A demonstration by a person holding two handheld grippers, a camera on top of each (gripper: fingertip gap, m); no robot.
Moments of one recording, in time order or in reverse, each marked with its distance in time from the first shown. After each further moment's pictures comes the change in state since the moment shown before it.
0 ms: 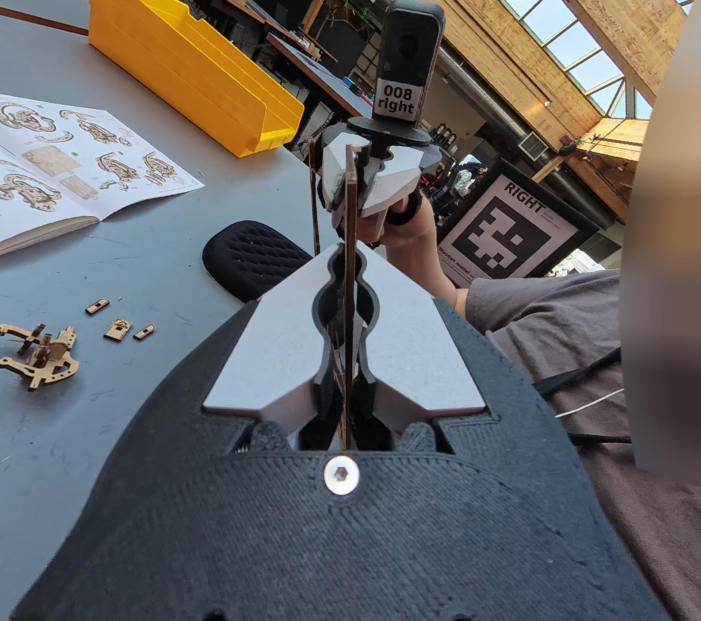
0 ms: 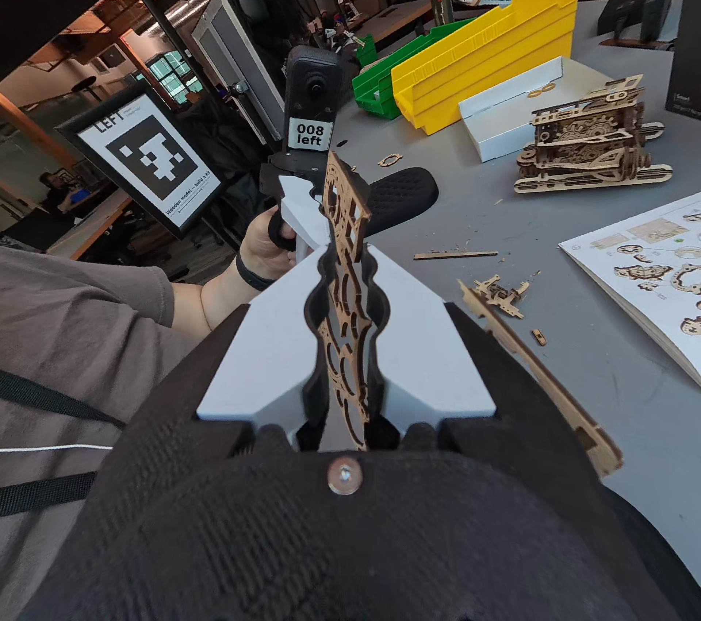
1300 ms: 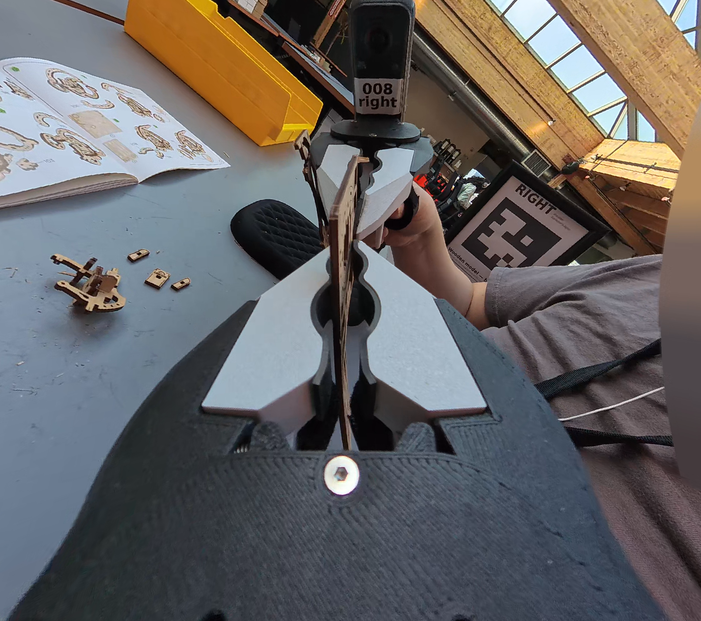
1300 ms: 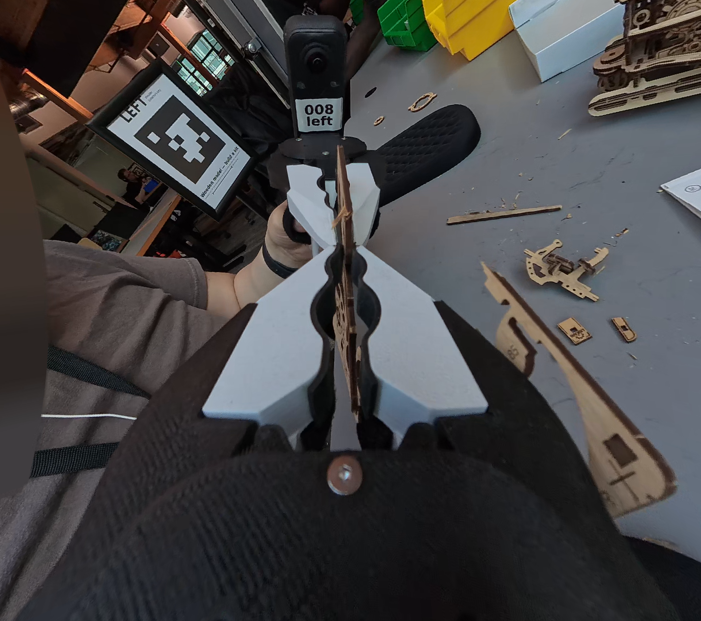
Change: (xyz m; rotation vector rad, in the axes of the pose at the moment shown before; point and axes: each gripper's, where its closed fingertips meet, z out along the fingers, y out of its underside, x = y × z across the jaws) left arm -0.025 0.024 -0.025 0.038 -0.022 -0.028; right arm 0.010 0.036 0.043 -0.122 -0.114 0.165
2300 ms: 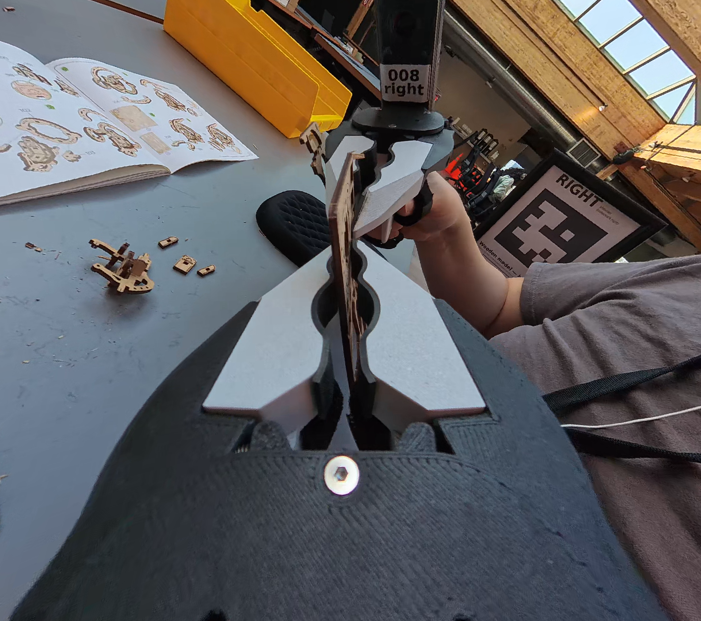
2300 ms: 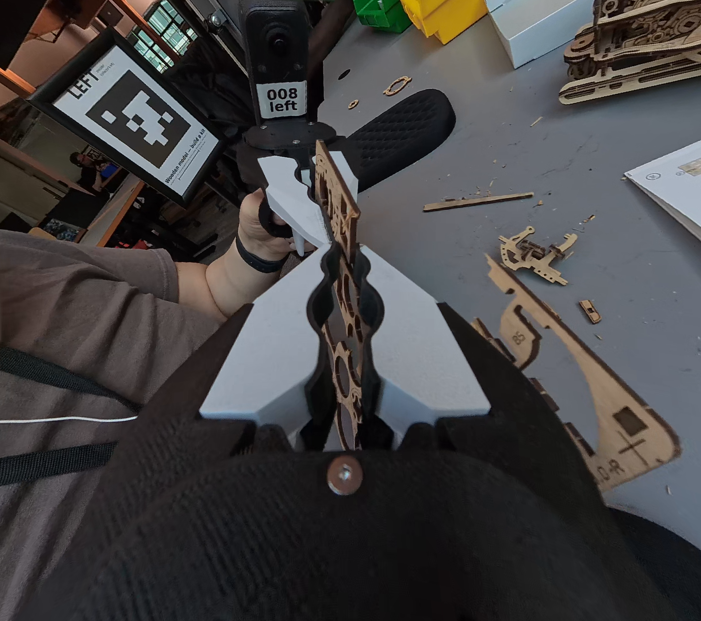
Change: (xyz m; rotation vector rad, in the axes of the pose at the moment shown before) left arm -0.008 0.007 -0.001 -0.023 -0.092 0.035; right arm 0.012 0.008 0.001 -0.041 0.076 -0.030
